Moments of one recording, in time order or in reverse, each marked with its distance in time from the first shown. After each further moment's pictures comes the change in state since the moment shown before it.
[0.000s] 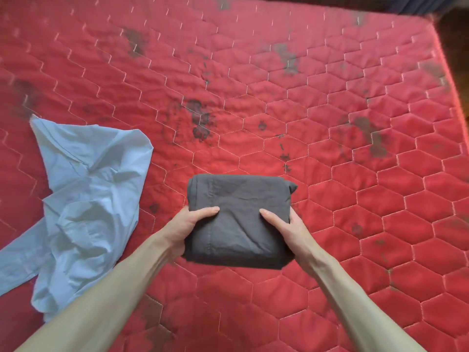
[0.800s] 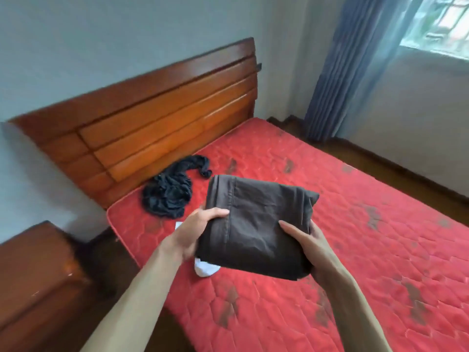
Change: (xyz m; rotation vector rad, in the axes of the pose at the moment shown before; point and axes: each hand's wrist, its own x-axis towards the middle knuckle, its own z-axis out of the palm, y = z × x) left_hand -0.571 0.125 -0.002 -0.342 0.343 0.559; right_hand -0.366 -0.319 0.187 -0.181 -0.545 -0.242
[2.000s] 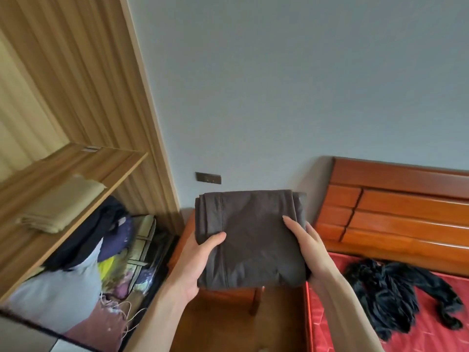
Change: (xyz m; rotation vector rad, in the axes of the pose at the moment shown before) left_hand -0.378 0.018 -0.506 -0.416 1.154 0.465; right_hand -0.047 0.064 0.727 -0.278 -0.893 0.167
